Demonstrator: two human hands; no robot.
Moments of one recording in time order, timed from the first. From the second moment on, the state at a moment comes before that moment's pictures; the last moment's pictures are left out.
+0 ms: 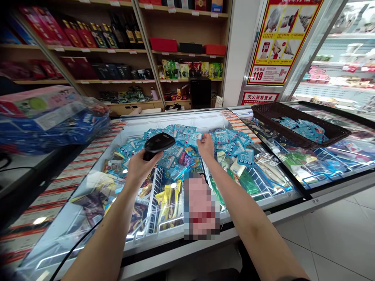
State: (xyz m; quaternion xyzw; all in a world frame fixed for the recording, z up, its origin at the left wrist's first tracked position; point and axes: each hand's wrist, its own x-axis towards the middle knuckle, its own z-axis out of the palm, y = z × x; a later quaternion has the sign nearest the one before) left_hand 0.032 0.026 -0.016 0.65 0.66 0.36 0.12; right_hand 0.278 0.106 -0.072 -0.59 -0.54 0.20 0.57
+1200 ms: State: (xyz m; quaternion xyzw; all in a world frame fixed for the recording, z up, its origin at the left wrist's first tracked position) left_hand 0.044 0.016 -0.003 0.64 0.57 0.40 0.32; right_hand 0.290 0.086 -0.061 -0.57 -0.57 0.27 0.53
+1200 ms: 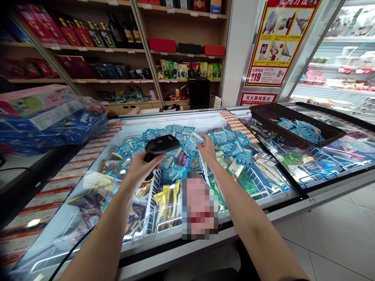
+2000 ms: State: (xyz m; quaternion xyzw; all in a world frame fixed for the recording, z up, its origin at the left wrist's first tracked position) left_hand 0.044 0.017 -0.006 0.65 0.57 0.38 0.32; right_hand 0.288 0.084 -0.059 -0.56 -0.61 0.21 0.52
